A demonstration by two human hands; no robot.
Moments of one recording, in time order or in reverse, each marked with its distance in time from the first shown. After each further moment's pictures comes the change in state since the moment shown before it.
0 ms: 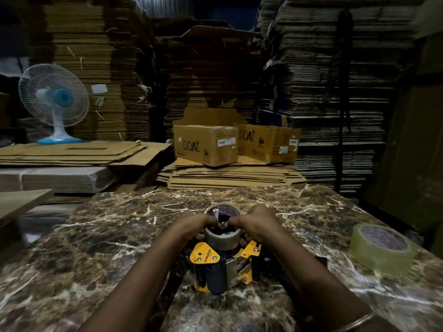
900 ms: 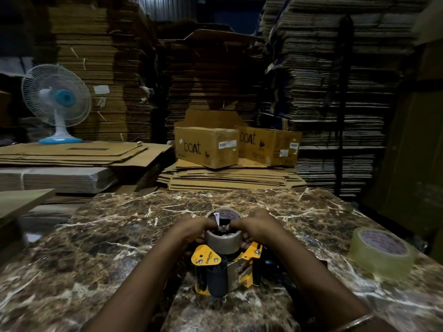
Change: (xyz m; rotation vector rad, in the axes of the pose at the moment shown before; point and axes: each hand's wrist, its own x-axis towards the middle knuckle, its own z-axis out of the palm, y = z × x) left_hand -0.011 0.003 -0.001 -0.081 0.008 -0.033; right_hand 0.002 0.000 -0.003 0.011 -0.072 0.032
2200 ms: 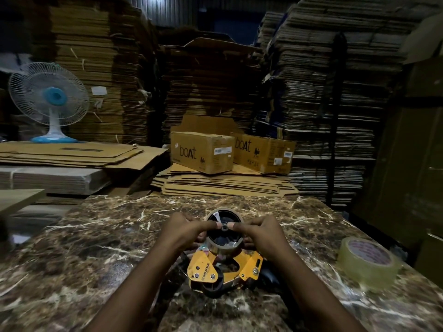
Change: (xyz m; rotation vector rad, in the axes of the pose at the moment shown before) left_hand -0.045 0.015 0.007 0.078 0.199 0.250; right_hand -0.029 0.013 -0.018 0.261 0.122 -0.274
